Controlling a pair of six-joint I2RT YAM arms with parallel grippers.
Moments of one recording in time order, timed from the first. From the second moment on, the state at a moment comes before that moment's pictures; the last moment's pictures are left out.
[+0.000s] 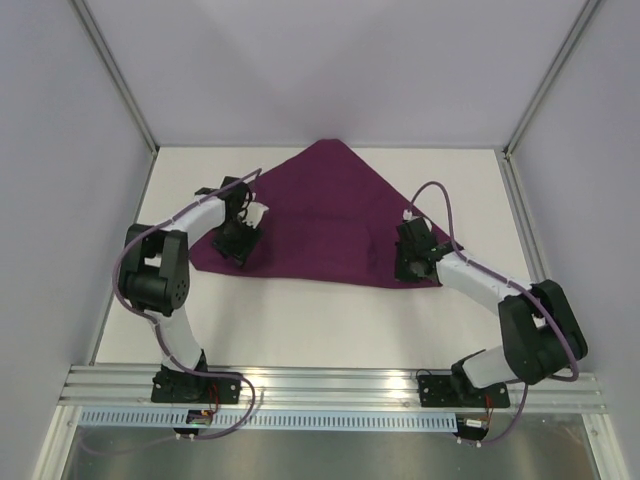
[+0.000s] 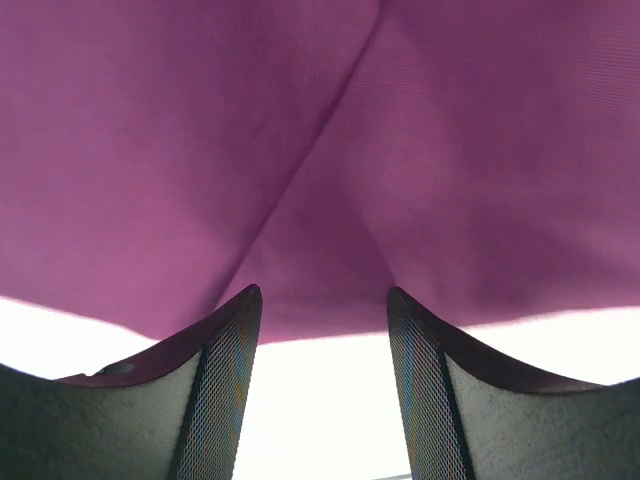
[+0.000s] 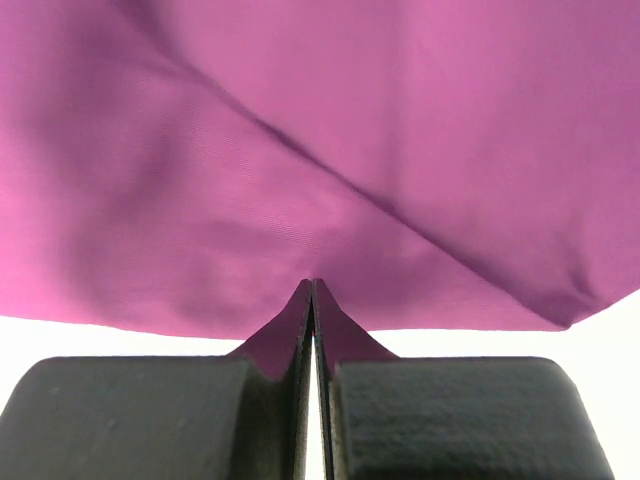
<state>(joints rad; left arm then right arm) -0.21 1.81 1.27 -0.84 0.01 0.31 0.44 1.43 0.79 -0.40 0.12 0.48</state>
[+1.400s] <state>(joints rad) 0.30 2.18 1.71 -0.89 0.07 0.17 -0.07 1.16 0.62 -0.37 0.02 0.45</state>
